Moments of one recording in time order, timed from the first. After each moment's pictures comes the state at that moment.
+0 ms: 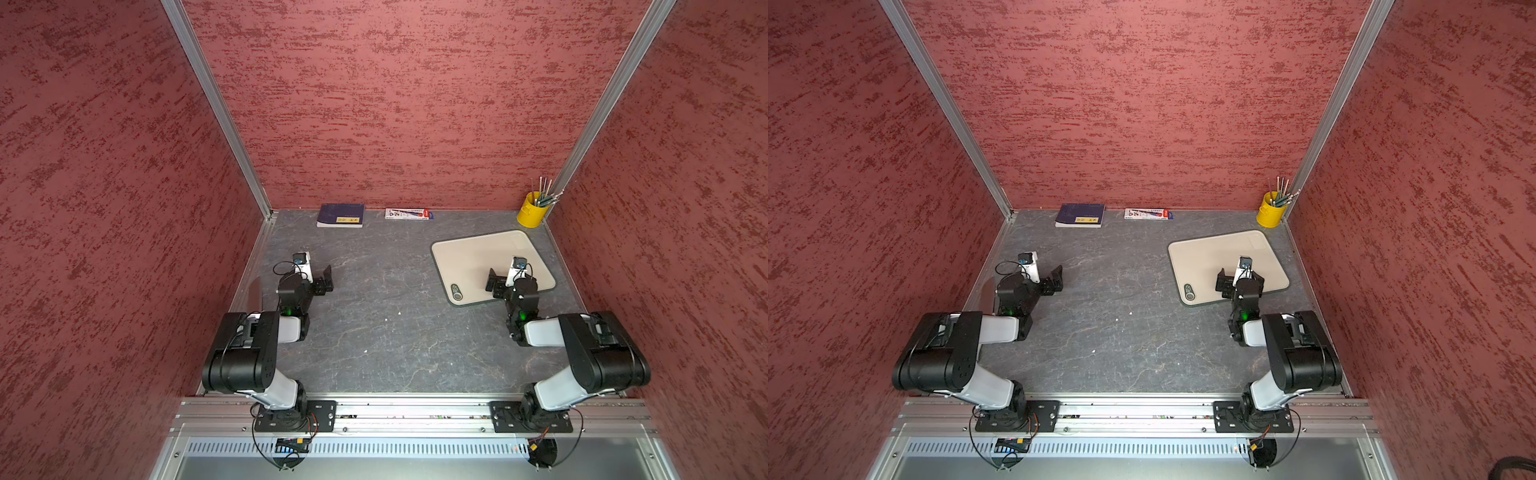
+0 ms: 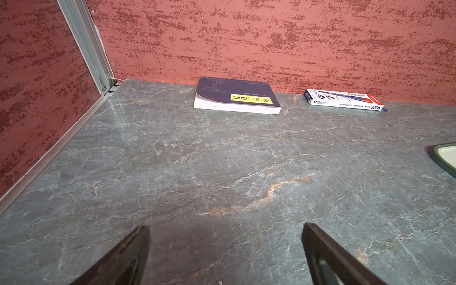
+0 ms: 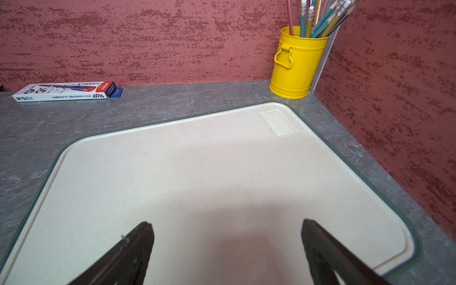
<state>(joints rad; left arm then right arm) 0.04 1.54 0.38 0.87 0.08 -0.08 0.06 1.55 0.35 0.92 0.19 0.06</state>
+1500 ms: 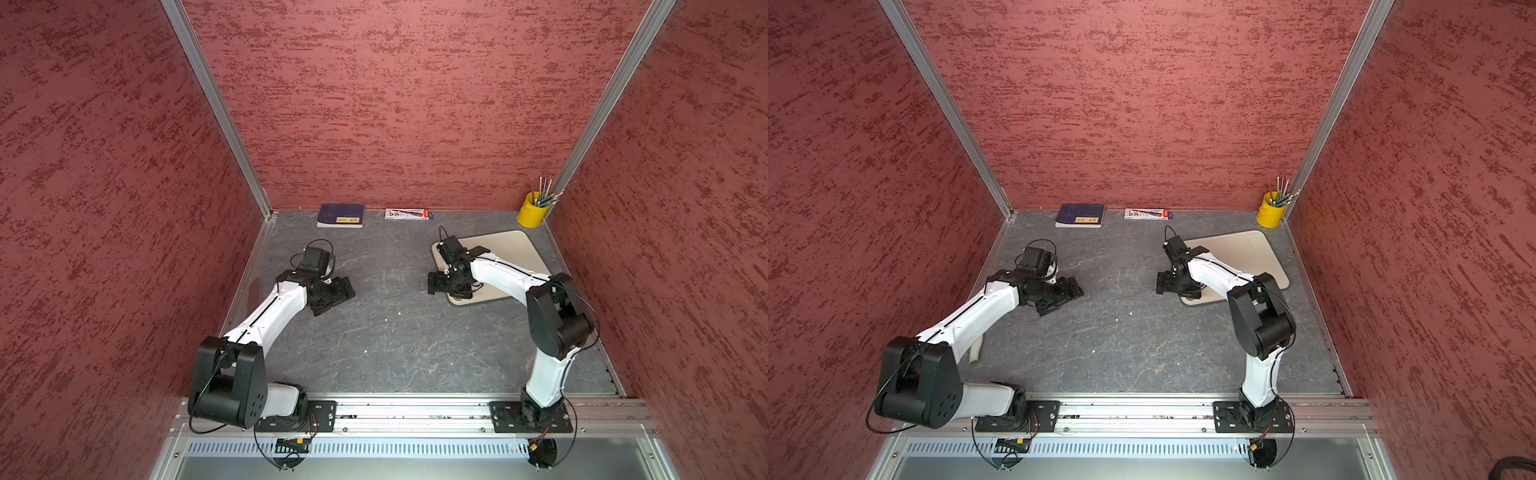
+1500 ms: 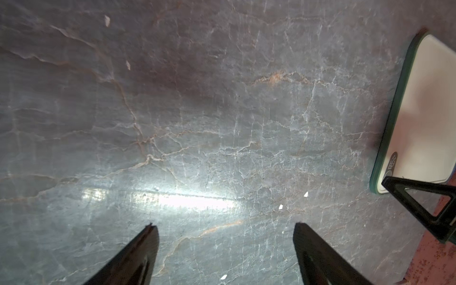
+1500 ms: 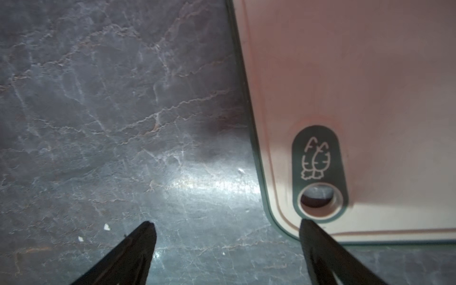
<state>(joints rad) -0.19 1.37 0.91 -0.73 0.23 -0.59 0.47 1.88 1.33 -0.78 -0.11 0.55</state>
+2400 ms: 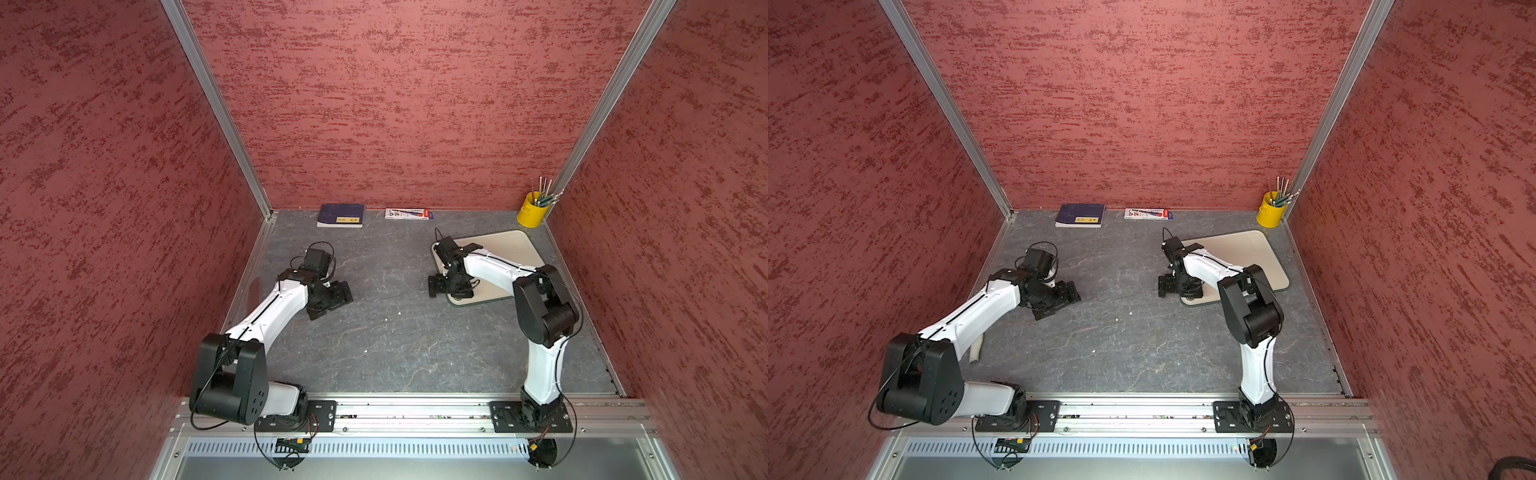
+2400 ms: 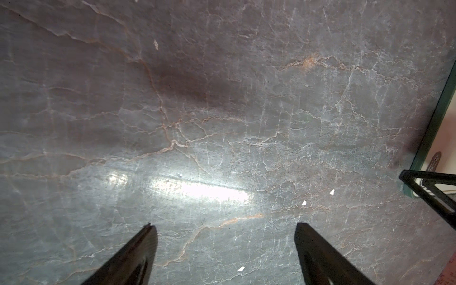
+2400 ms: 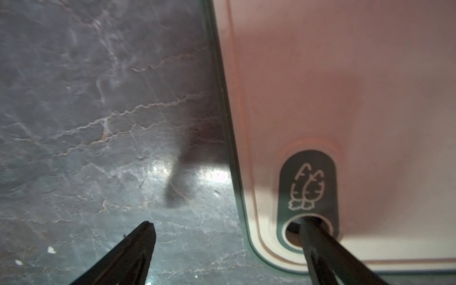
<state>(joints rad) -0.17 1.38 0.92 -0.79 0.18 -0.57 0.45 2.00 1.40 -0.84 -0.07 0.46</state>
